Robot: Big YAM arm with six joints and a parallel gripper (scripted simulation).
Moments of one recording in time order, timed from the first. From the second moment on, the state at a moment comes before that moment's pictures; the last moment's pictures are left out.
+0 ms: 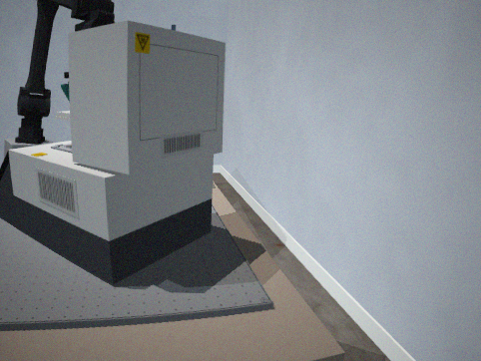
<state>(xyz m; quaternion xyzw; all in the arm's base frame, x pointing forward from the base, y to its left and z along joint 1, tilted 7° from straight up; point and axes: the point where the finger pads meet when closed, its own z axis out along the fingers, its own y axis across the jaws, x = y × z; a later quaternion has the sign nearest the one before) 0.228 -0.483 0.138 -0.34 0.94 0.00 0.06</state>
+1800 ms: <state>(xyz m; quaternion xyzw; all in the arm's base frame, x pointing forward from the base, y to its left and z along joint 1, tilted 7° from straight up) 0.228 -0.478 0.129 -0.33 0.94 0.01 0.06</state>
